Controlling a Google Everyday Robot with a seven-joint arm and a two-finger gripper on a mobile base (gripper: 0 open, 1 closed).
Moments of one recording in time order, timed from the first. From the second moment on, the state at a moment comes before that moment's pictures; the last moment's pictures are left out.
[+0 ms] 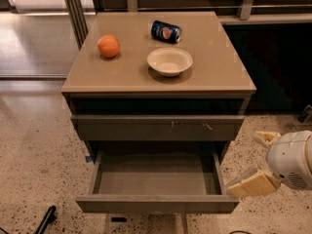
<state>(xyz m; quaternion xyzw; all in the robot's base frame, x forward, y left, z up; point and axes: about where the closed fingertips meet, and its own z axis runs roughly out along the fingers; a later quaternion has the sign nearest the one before) 0.379 -0.194 0.809 -0.43 0.84 0.12 0.31</state>
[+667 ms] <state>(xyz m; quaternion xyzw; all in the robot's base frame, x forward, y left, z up) 0.366 -0.200 0.778 -0.39 0.85 0.13 0.35</state>
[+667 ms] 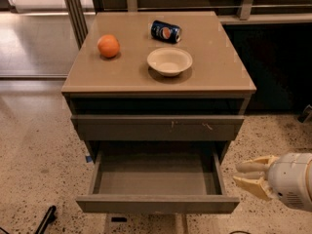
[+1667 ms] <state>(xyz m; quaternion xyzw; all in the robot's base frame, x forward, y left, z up) 0.366 -0.199 0.779 -0.39 0.84 0.13 0.35</state>
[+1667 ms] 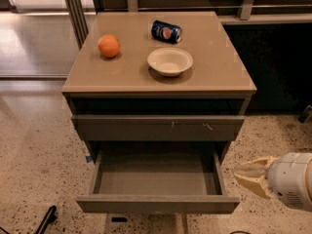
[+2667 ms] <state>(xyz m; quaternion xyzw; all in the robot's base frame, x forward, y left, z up) 0.323 -0.220 0.589 -0.25 0.92 0.13 0.25</state>
